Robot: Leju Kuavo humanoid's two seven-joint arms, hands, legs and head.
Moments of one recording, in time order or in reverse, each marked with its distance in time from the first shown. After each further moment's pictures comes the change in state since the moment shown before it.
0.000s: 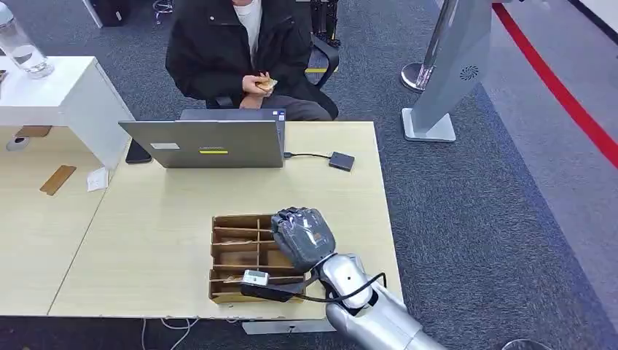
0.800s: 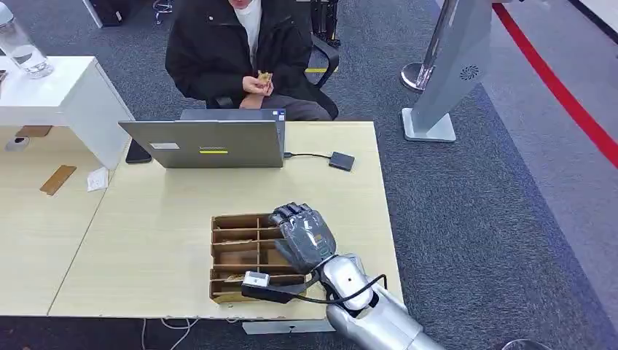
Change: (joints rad) left arm 0.000 0.000 0.000 0.000 0.000 0.000 0.000; right arm 0.008 -0.003 0.000 -0.004 0.000 -0.003 0.000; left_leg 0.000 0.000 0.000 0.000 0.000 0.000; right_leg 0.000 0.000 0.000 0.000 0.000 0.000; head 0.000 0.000
